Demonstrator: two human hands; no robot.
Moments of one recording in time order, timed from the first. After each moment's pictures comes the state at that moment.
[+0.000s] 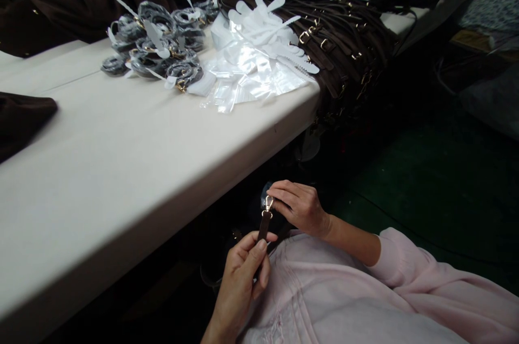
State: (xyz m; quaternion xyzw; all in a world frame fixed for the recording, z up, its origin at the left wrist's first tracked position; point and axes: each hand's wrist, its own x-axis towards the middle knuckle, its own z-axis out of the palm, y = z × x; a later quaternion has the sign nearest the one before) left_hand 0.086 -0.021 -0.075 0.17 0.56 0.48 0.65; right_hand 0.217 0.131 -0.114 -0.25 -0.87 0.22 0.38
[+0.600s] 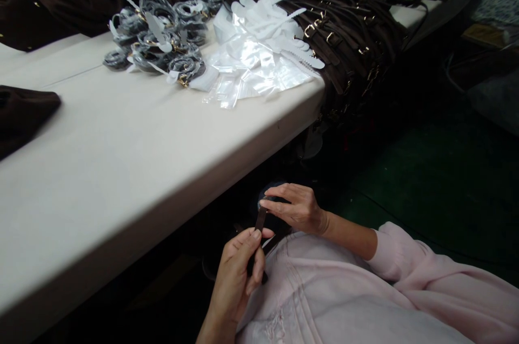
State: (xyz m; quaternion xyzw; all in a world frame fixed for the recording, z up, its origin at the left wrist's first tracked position) left_hand 0.081 -0.019 -0.070 0.09 0.56 0.50 0.65; right_hand 0.216 0.133 -0.119 -0.12 -0.89 0.16 0.40
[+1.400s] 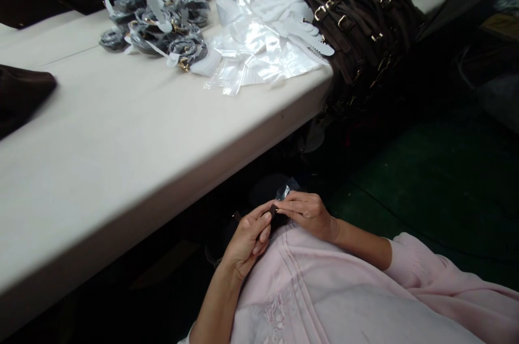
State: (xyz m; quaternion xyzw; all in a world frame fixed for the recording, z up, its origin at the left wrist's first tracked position) left_hand 0.075 0.000 -0.112 0.08 0.47 0.48 0.74; right_hand 0.243 0.104 -0.146 -0.21 -0.83 0.39 0.33
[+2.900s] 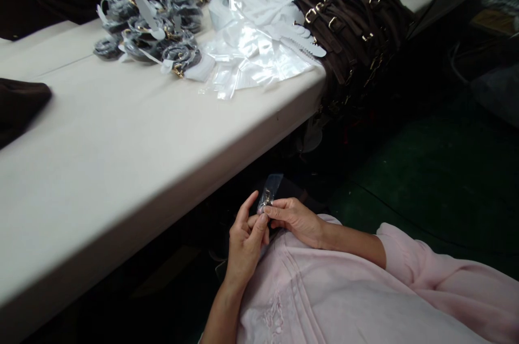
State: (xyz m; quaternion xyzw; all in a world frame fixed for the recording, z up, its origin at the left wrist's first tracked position) left_hand 0.087 0.000 -0.092 0.27 0.62 0.51 0.53; right_hand 0.207 0.086 -0.113 -0.34 -0.31 0.87 0.15
